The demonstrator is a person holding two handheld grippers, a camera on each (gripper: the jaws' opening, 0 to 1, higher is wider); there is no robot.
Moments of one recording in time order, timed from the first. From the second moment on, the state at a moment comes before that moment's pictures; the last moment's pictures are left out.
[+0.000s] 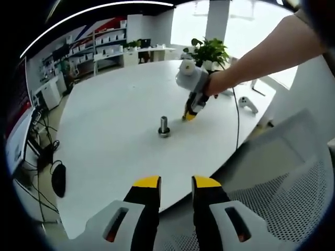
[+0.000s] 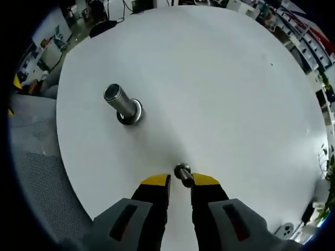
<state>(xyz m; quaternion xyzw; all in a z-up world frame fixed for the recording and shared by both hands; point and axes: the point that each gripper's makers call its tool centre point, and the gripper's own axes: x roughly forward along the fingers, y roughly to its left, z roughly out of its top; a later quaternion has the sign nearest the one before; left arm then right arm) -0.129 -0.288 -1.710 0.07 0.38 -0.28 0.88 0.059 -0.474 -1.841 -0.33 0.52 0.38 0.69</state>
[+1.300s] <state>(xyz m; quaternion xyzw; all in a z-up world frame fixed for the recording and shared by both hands) -0.131 -0.299 -1.696 0.05 0.34 -0.31 0.89 -0.052 -0.540 -1.694 -0.19 0.36 0.30 0.86</state>
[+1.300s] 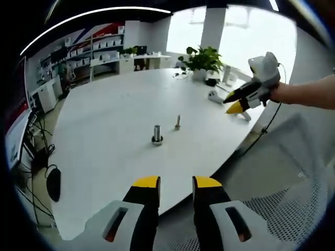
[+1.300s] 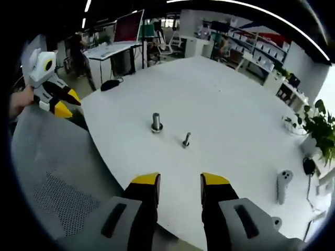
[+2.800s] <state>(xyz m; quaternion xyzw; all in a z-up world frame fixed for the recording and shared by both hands) -0.122 -0.301 -1.677 0.02 0.30 -0.30 0.91 -0.088 -0.574 -1.650 -0.05 0.21 0.22 0.95</state>
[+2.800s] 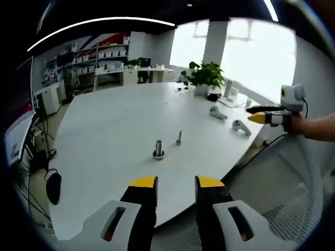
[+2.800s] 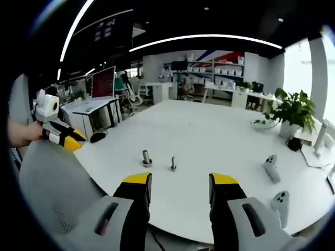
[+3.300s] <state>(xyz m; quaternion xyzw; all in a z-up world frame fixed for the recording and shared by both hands) -0.119 -0.297 -1.677 0.01 0.29 -0.28 0.91 -0.091 -0.572 -1.657 -0.05 0.23 0.22 0.95</state>
